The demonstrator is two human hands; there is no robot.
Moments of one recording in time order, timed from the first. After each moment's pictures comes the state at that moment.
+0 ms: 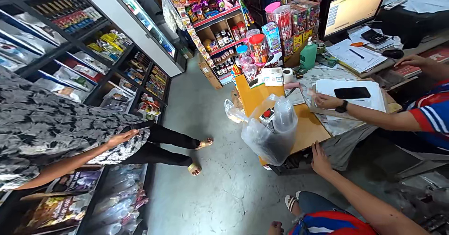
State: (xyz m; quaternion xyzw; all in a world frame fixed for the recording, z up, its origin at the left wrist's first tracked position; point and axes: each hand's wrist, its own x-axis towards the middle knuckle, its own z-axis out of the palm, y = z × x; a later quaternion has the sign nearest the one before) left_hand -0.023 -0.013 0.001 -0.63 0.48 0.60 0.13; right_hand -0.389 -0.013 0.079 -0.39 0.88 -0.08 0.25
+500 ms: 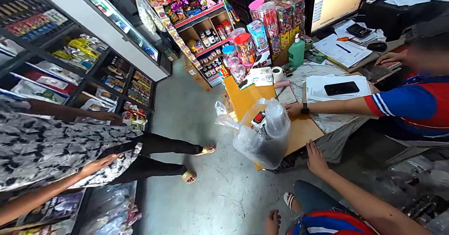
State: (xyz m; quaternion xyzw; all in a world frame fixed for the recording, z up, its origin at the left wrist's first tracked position) left_hand -0.050 -0.045 0.027 -0.58 0.55 0.60 0.04; right_hand -0.393 -0.013 0.076 -0.39 0.88 -0.09 0.24
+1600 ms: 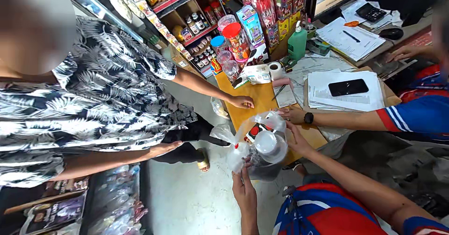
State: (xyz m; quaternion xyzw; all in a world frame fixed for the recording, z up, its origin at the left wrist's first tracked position) left_hand -0.203 -0.186 0.287 -0.35 0.71 0.39 -0.47; right_hand -0.440 -0.122 0.217 -0.38 0.66 -0.55 0.33
